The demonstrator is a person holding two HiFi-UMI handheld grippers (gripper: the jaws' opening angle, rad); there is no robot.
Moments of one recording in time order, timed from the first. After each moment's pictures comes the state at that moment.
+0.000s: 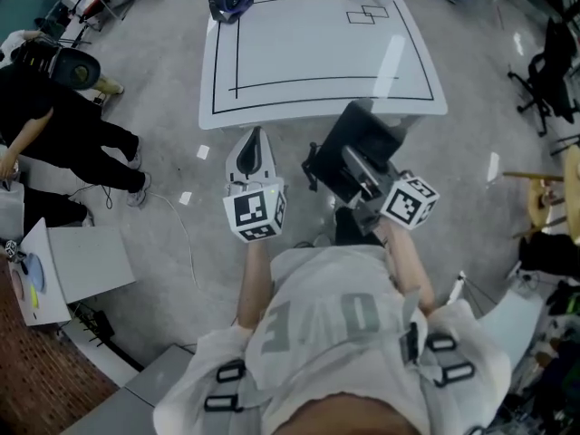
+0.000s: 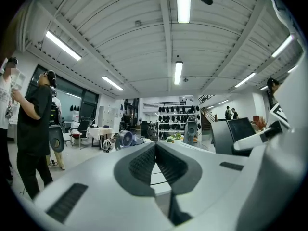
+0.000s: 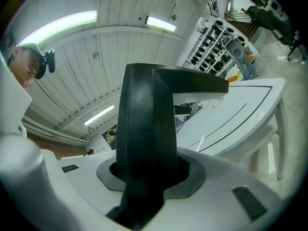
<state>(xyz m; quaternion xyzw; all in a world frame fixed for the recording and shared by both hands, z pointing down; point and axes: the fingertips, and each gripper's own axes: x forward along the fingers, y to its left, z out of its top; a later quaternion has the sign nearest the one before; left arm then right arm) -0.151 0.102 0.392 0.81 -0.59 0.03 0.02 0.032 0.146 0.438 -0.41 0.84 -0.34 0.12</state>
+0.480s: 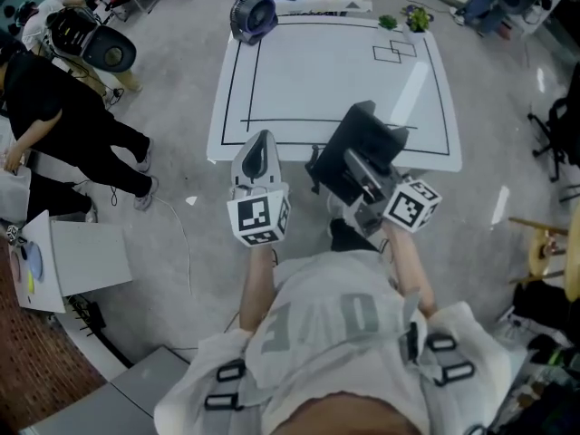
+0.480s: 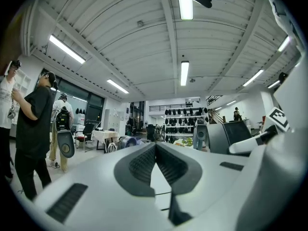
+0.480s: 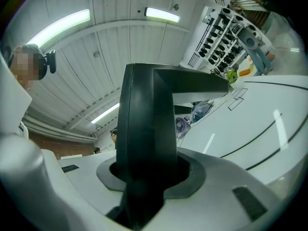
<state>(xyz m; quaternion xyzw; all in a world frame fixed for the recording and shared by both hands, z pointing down) -0.144 -0.004 0.375 0.78 -0.62 0.02 0.01 0.030 0.014 0.419 -0.35 0.87 -0.33 0.12</state>
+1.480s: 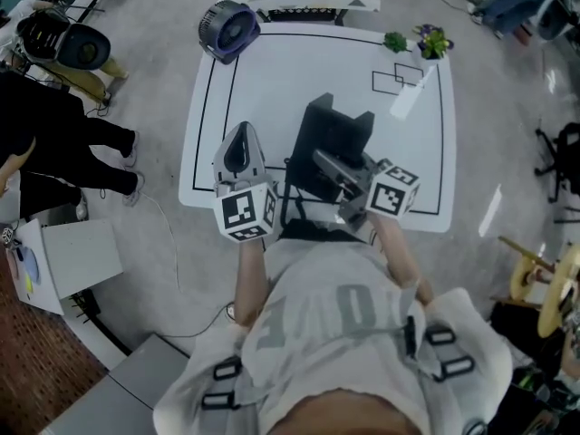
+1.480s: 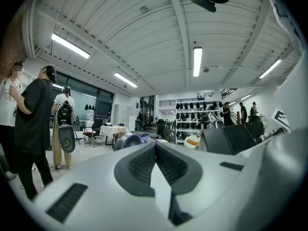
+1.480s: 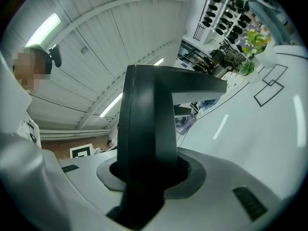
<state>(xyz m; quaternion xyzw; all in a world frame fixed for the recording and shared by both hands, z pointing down) -0.118 -0.214 0.394 0.73 -0.68 0.04 0.04 0.027 -0.188 0.445 -0.23 0.89 -0.40 0.06</state>
